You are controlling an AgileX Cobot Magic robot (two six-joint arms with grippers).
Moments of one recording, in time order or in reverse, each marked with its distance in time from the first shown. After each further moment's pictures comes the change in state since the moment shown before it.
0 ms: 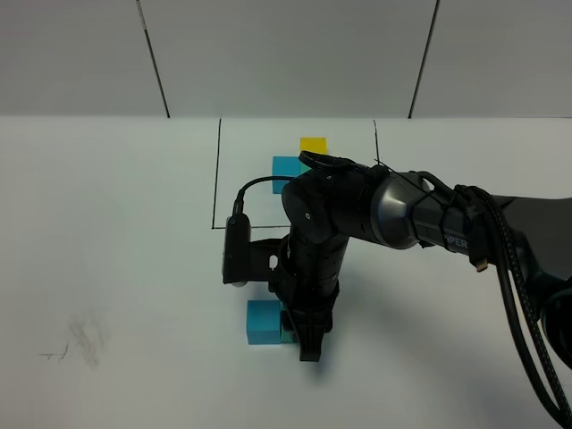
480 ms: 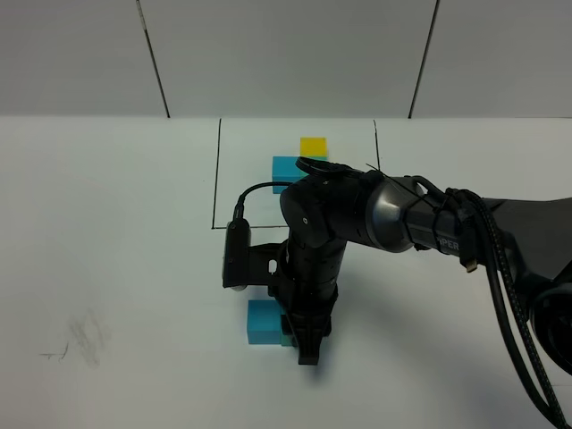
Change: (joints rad) left arm 0.000 0.000 0.000 0.000 0.000 0.000; right arm 0.000 0.026 -0.001 0.003 -0.009 0.004
